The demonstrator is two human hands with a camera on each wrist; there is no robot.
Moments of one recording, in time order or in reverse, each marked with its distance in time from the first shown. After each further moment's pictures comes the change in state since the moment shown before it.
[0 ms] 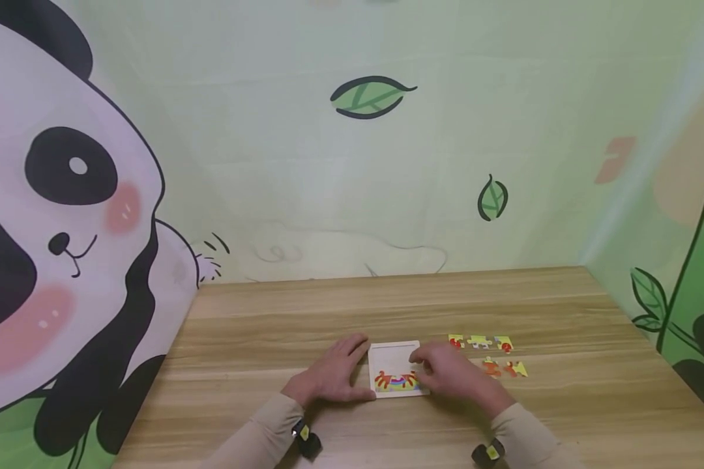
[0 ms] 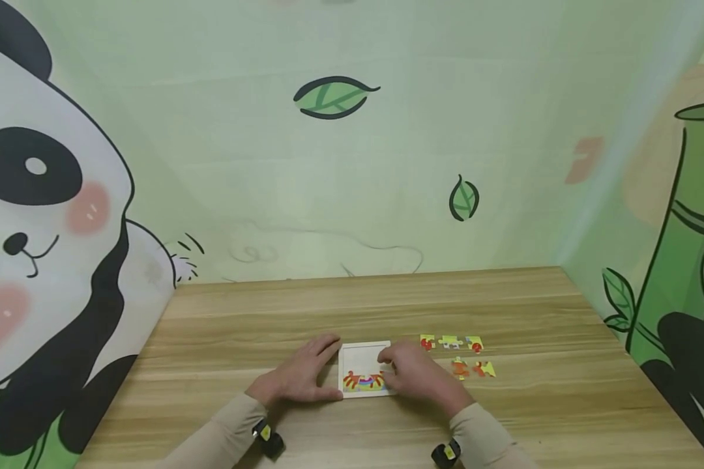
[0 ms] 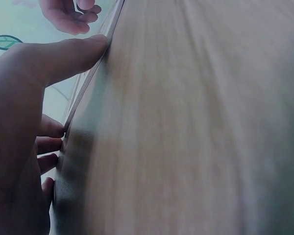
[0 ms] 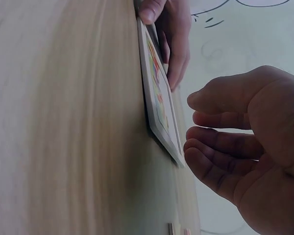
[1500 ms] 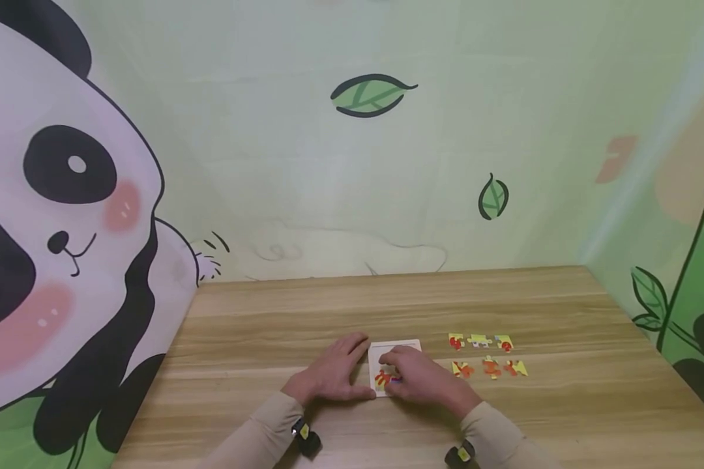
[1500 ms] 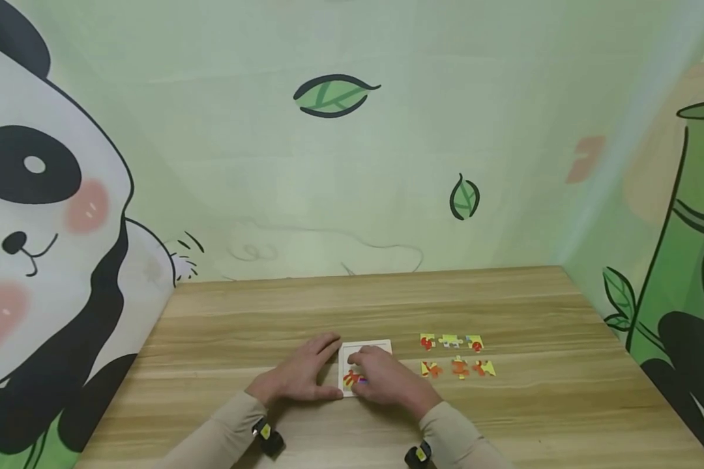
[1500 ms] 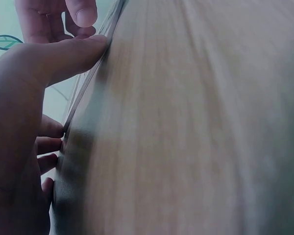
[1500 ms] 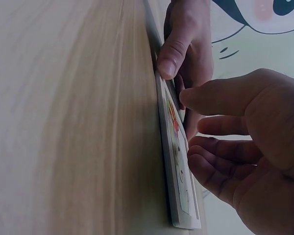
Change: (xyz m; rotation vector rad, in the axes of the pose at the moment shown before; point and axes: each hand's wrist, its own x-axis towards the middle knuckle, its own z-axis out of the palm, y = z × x) left_hand -0.001 0.000 -0.001 0.023 0.017 0.025; right_hand 0.022 -0.035 0.026 -0.080 -0.032 -0.098
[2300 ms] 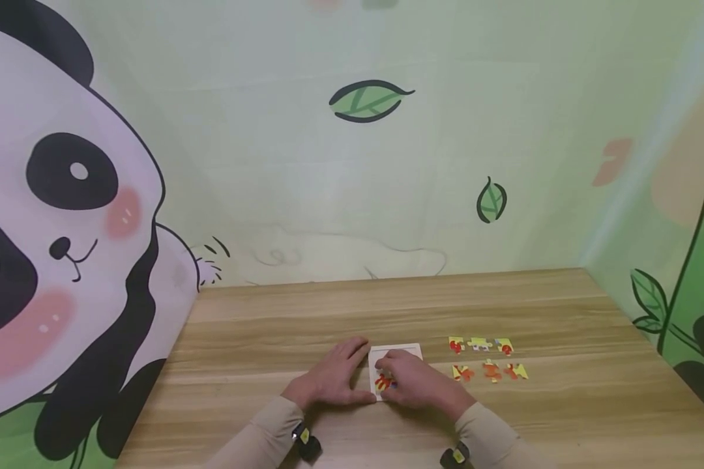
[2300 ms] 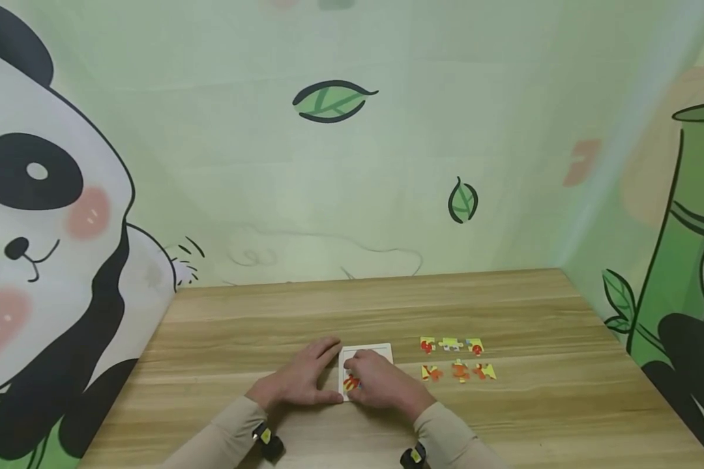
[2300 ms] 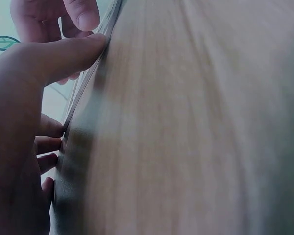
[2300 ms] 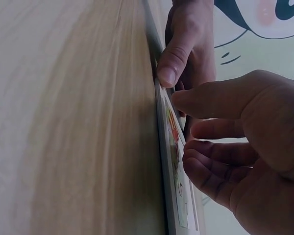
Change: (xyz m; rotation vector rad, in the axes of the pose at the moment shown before) left_hand 0.001 -0.002 0.003 -0.006 0.026 0.010; right_hand 0.007 -0.006 -0.001 -0.033 -0.070 0.017
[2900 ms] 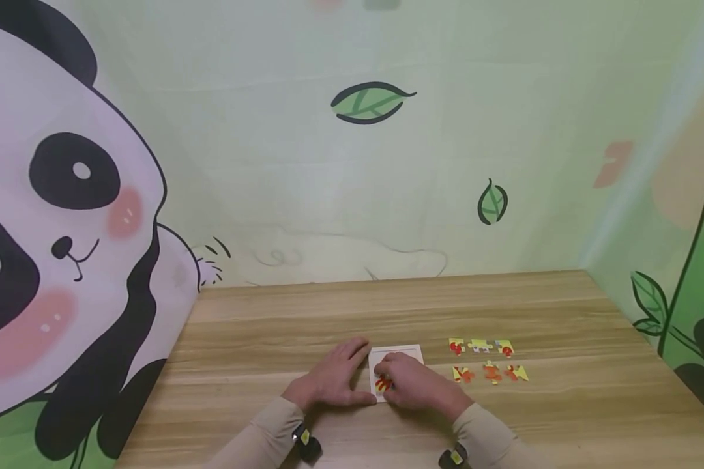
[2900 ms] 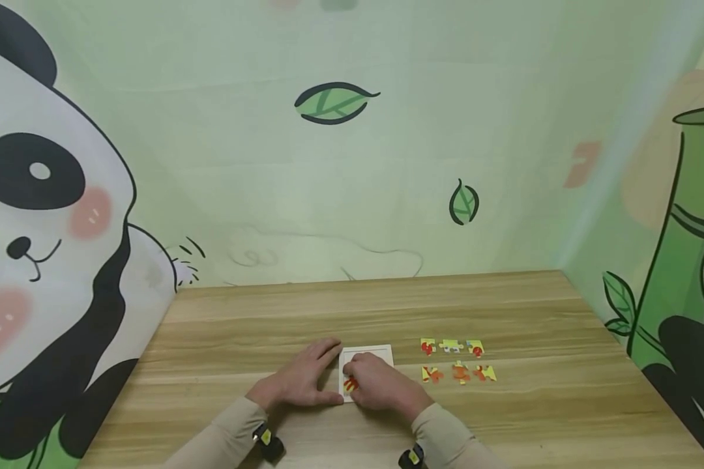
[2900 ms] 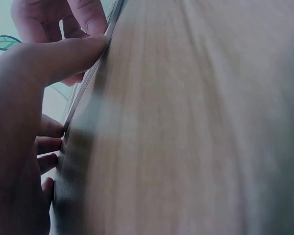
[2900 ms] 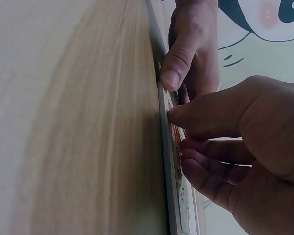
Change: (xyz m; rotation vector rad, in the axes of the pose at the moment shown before) left_hand 0.001 0.000 0.001 0.005 -0.009 -0.006; right_hand 0.003 -0.001 0.002 -0.021 -0.016 -0.042
